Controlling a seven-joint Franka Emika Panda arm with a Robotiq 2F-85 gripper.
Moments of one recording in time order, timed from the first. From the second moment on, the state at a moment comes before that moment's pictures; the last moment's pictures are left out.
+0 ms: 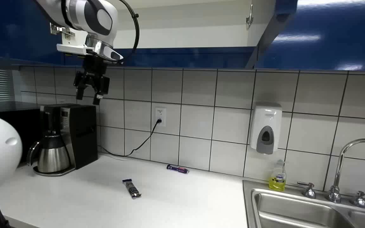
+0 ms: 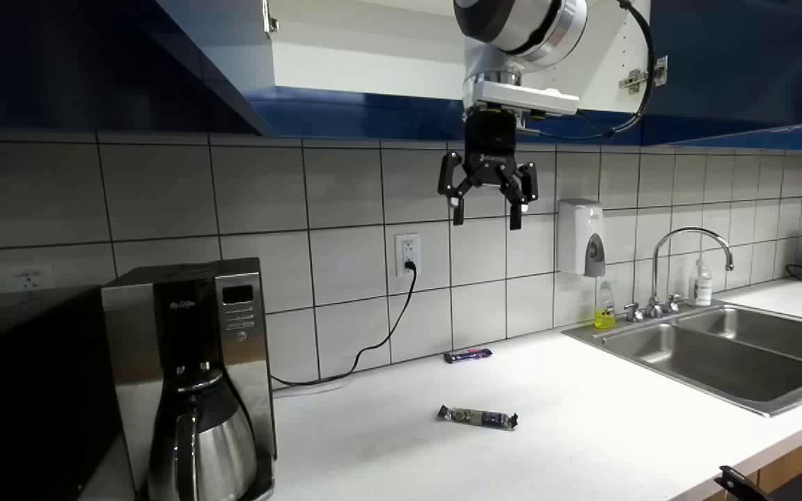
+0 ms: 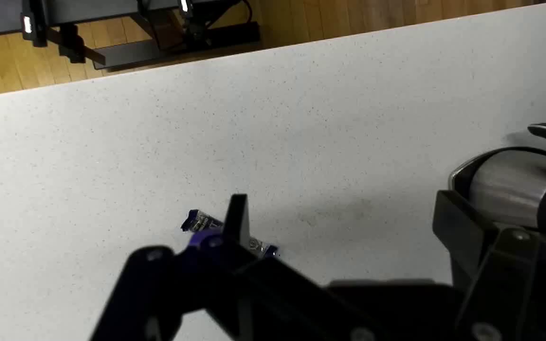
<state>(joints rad) 0.10 -0.32 0.12 -2.18 0.22 1.75 0.26</state>
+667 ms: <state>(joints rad) 0.10 -0.34 0.12 -2.20 0.14 1.75 0.21</state>
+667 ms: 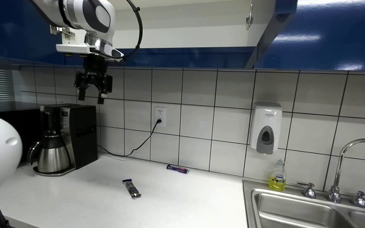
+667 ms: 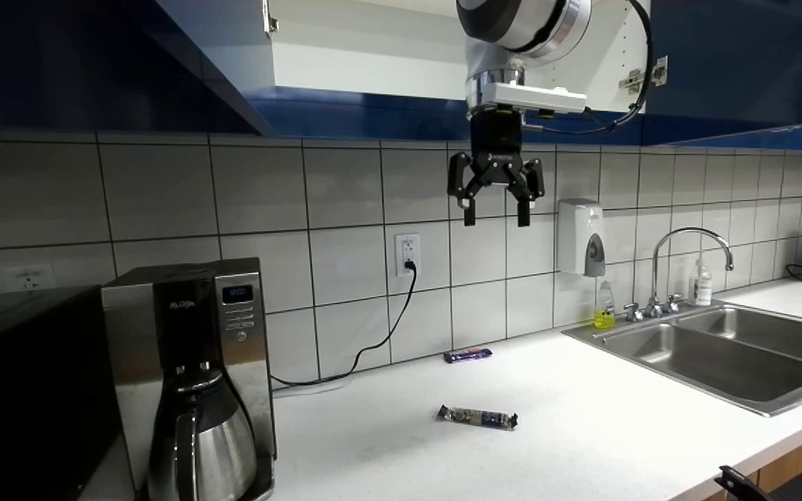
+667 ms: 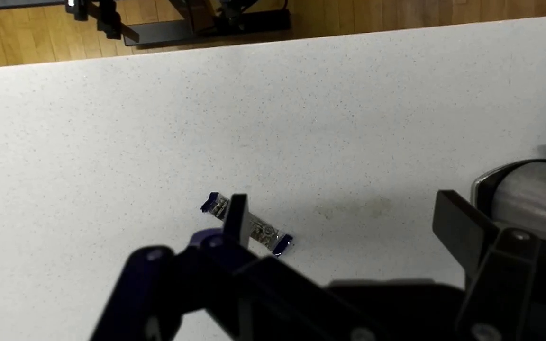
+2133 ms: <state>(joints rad) 0.06 -0.31 0.09 -2.57 0.08 2.21 0.20</state>
